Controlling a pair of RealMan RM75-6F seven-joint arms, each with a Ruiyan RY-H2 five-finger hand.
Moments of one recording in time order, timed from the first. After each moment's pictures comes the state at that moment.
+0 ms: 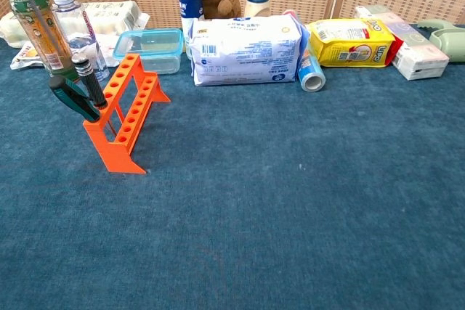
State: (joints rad) left arm -0.60 -0.86 -0.47 -2.25 0.50 1.14 0.34; right arm 0.11 -0.81 -0.07 -1.94 -1.57 1.28 0.30
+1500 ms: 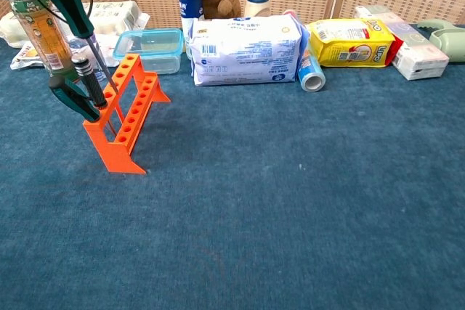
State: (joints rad) left arm -0.62 -0.91 -0.28 -2.34 0.81 1.12 0.20; right arm 0.11 -0.80 -0.07 -1.93 -1.56 1.29 0.33
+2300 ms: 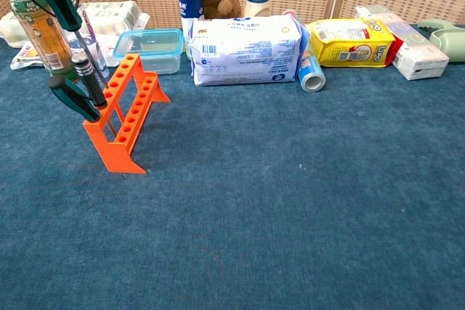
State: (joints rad) left arm -0.62 -0.86 -0.29 -2.32 0.78 1.08 0.08; right arm 0.11 -0.80 -0.07 -1.93 -1.56 1.29 0.33
